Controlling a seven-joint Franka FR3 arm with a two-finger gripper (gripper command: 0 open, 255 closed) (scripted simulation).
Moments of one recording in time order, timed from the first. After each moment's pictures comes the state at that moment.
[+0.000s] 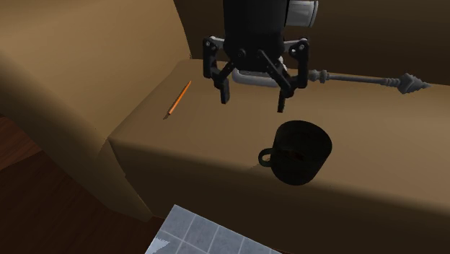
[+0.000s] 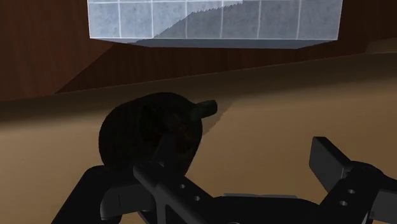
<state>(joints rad) 0.10 -0.54 0.16 -2.37 -0.01 1.71 0.22</state>
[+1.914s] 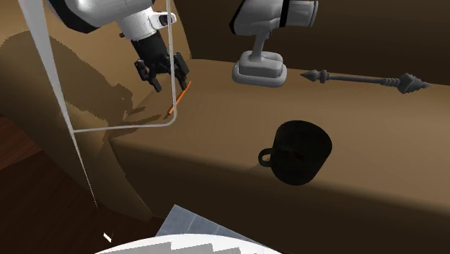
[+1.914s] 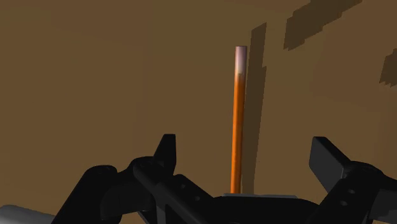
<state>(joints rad) 0.33 0.39 0.46 -1.72 -0.40 1.89 0.78</state>
